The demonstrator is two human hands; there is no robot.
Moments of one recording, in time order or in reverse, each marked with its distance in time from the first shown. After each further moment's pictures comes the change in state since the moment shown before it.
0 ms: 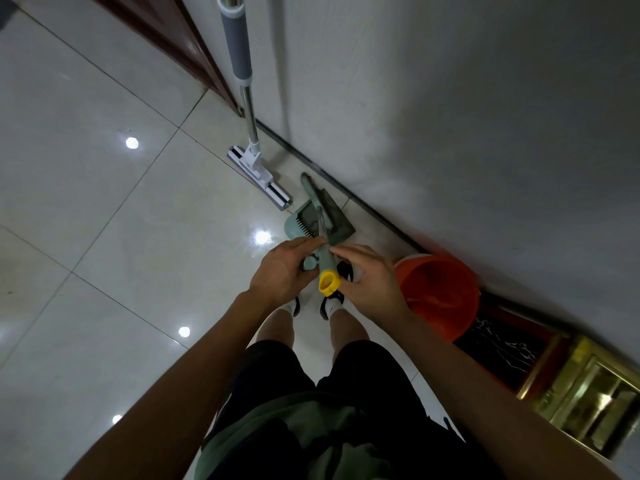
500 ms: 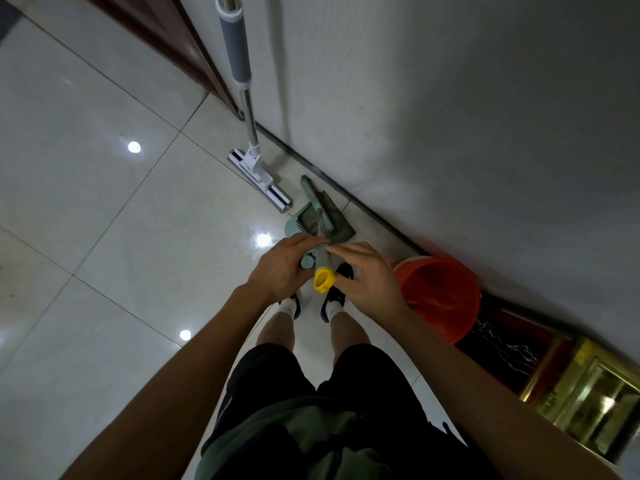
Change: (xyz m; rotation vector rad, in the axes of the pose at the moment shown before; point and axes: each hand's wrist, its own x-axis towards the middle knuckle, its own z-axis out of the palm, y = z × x) left_hand 0.008 -0.007 -0.004 -0.010 -0.083 0.006; right_hand 0.005 -0.006 -0.002 -0.044 -0.056 0.019
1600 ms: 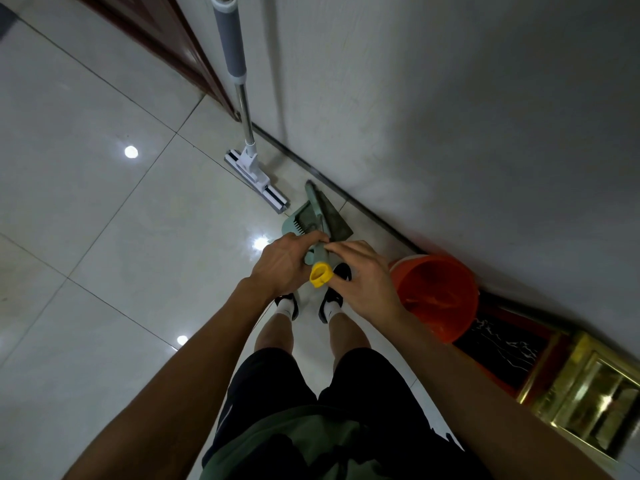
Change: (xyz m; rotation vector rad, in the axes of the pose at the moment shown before) left_hand 0.003 0.018 0.000 0.106 0.024 0.008; right_hand -0.015 0.000 0.007 -0.081 0.079 -0.059
